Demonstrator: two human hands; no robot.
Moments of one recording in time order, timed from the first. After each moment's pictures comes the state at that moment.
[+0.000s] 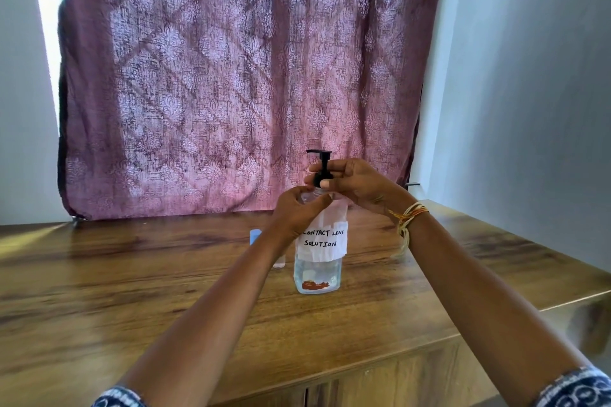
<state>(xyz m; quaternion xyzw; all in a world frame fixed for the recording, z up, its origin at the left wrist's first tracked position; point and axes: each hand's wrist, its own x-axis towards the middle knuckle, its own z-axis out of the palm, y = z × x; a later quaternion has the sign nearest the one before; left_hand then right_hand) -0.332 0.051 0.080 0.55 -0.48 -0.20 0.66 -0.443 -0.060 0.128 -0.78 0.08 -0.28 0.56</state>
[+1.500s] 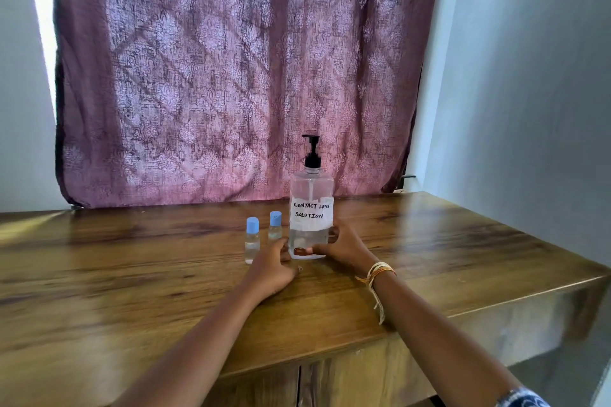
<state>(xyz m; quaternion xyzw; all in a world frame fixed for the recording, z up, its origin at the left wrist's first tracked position) -0.312 0.074 -0.022 0.73 -0.51 -0.14 0.43 -0.438 -0.060 -0.008 -0.81 0.33 -0.30 0.37</state>
